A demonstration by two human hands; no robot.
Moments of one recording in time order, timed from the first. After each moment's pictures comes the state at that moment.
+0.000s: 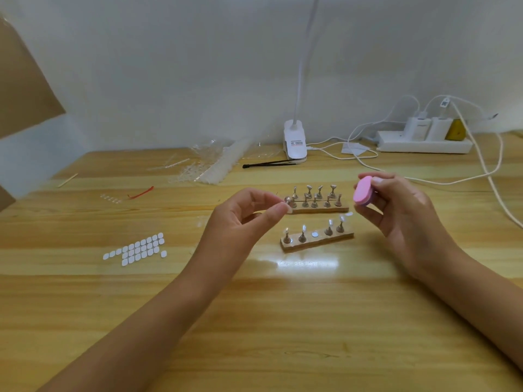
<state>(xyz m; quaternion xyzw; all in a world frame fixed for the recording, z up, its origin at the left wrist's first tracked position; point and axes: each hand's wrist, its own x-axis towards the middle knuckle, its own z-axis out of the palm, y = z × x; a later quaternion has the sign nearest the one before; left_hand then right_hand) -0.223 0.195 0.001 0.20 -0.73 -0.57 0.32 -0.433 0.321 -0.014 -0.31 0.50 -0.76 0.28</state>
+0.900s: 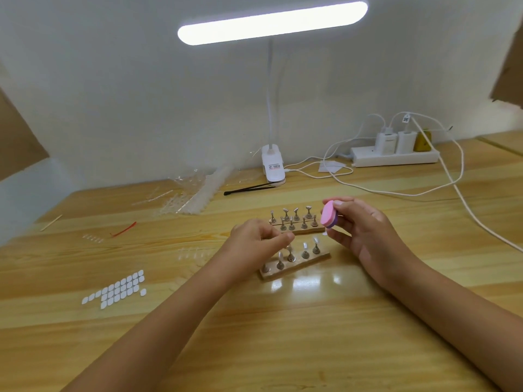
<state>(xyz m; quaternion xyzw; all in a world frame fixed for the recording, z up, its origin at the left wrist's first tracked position) -0.294 0.177 -0.007 0.31 -0.86 -0.39 0.12 -0.443 0.314 -0.024 -0.29 0.50 -0.76 0.31</state>
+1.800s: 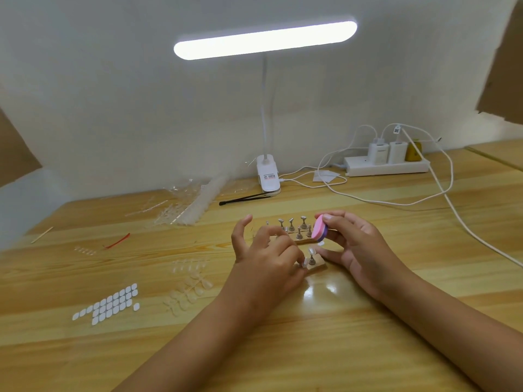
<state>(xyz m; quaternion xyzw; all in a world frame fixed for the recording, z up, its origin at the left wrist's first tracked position) -0.294 0.203 -0.028 0.07 -0.94 0.09 0.32 -0.442 0.311 -0.026 -0.26 0.50 -0.76 0.34</state>
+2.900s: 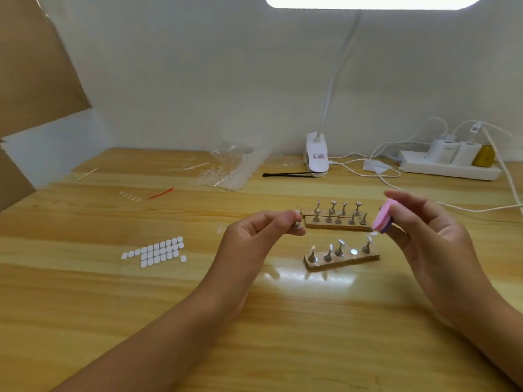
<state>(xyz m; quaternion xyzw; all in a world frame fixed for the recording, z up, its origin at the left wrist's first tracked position) -0.213 0.189 -0.006 0.24 -0.64 -0.66 0.32 -0.412 0.322 -0.015 -0.35 0.52 -0.75 0.22</state>
